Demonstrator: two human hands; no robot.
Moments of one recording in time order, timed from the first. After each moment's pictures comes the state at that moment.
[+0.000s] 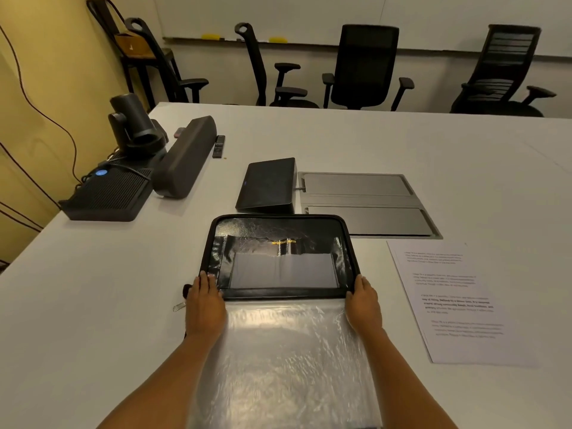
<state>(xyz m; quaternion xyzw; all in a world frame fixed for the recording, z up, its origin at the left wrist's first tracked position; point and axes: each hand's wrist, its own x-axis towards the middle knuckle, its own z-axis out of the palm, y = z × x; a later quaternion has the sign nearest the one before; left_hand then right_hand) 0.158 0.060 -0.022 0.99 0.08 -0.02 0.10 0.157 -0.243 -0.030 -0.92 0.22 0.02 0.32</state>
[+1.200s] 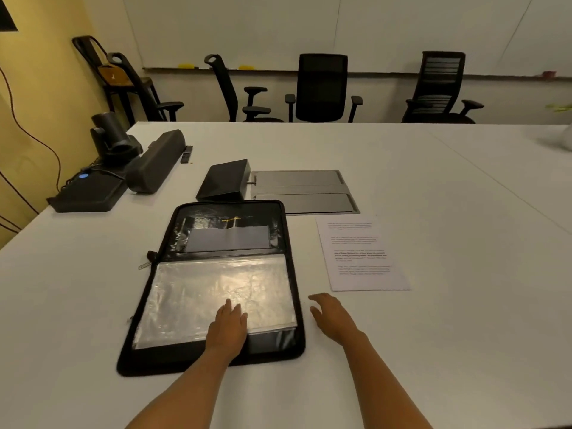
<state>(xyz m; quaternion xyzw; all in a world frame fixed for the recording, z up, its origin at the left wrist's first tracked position) -0.036 -0.099 -0.001 0.97 0.01 -0.14 0.18 -0.042 -0.334 0.018 -0.95 0.01 0.12 0.30</state>
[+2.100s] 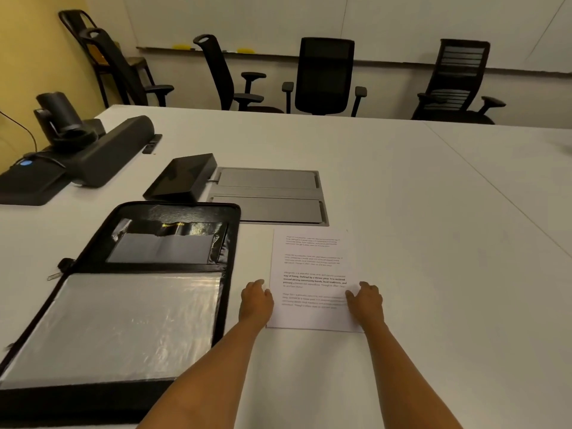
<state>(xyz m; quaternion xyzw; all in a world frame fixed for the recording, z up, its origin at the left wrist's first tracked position) 0.081 -0.341 0.001 0.90 0.13 -0.11 0.41 0.069 -0.558 0.009 -0.92 0.24 0.06 0.31</state>
